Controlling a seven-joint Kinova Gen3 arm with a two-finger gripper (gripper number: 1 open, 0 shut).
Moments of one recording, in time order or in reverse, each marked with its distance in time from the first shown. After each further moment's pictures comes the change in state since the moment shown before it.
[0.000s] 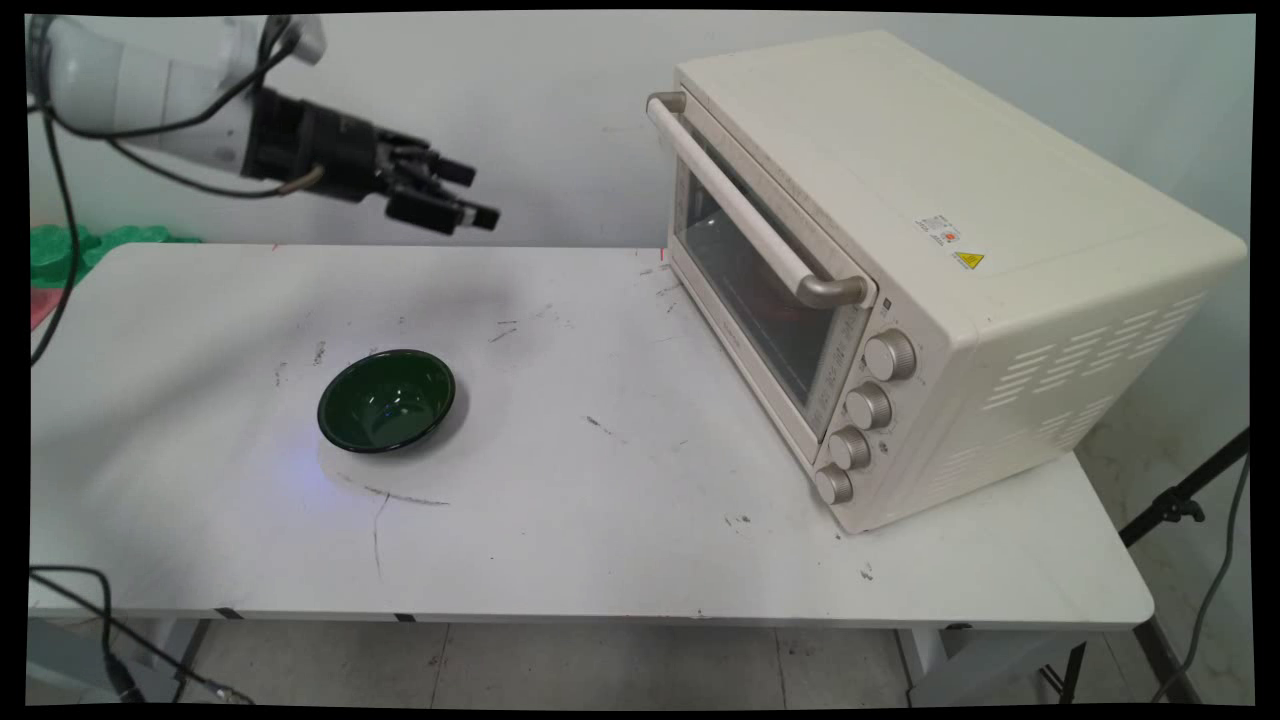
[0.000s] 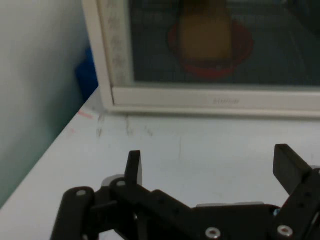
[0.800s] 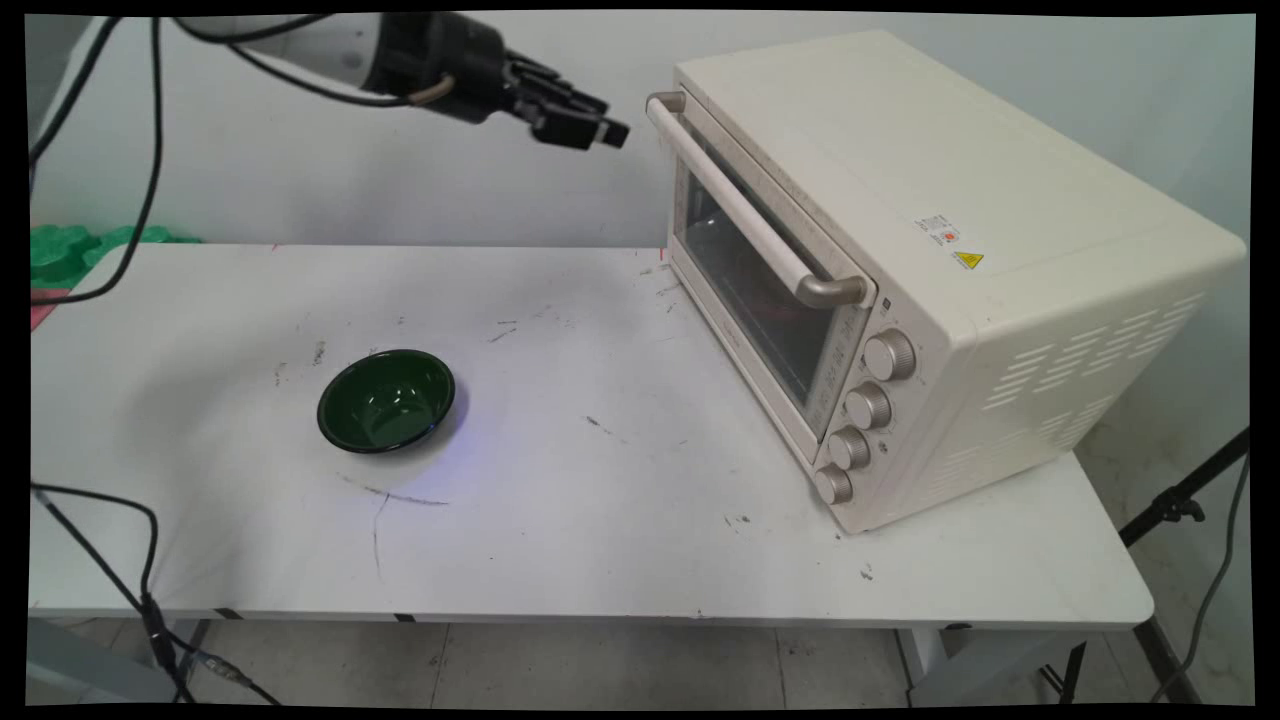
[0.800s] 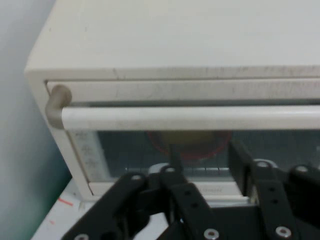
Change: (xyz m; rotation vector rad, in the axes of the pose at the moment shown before) arm 0.115 0.052 0.054 0.020 0.044 0.043
